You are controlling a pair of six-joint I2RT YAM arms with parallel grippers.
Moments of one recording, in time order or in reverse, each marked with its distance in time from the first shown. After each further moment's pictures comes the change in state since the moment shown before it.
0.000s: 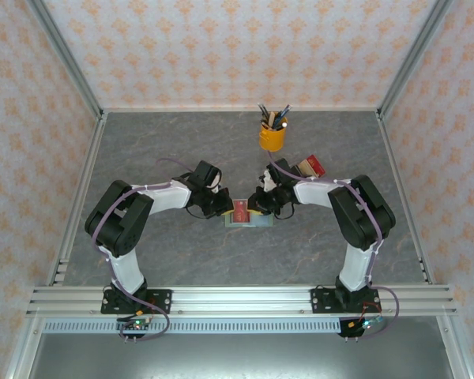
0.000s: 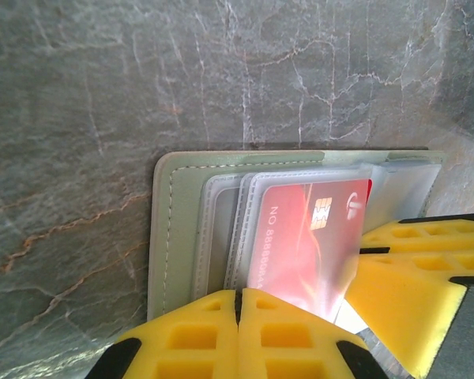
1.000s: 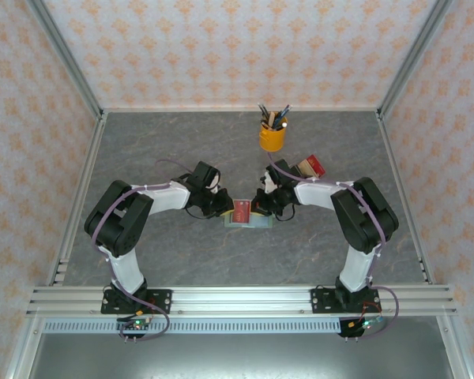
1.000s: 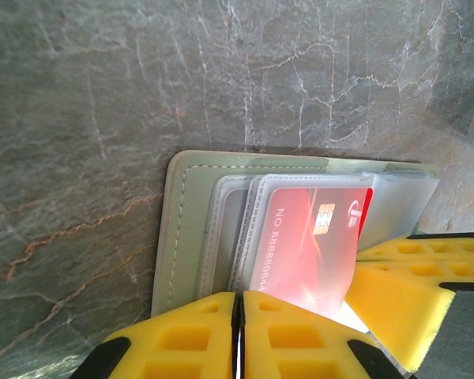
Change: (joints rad) left arm 0.009 -0.003 -0.019 0.032 0.012 -0.003; right arm 0.010 -0.034 -0.010 -0.058 0.064 -0.033
